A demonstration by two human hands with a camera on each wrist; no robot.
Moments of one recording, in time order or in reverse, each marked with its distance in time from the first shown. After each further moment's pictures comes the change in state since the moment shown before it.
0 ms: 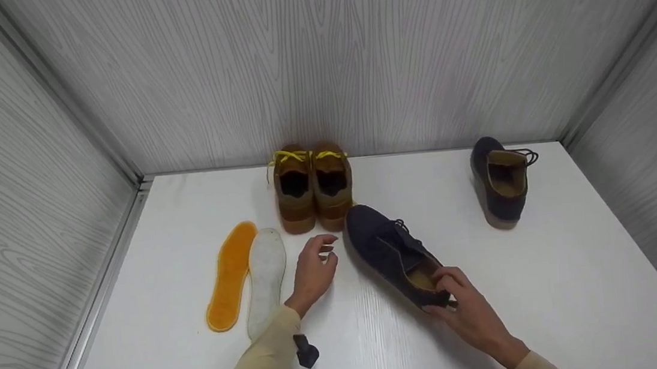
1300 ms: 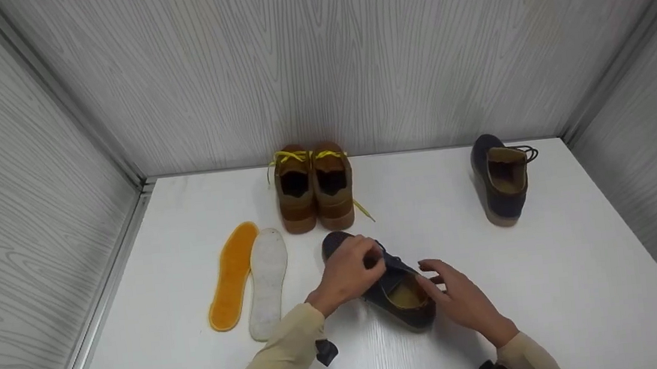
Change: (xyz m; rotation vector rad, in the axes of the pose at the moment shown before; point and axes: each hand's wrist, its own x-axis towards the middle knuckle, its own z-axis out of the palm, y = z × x) left_hand -0.007 0.070 0.018 0.338 -0.199 0.282; right_hand 0.025 -0.006 0.000 0.018 -0.168 0.202
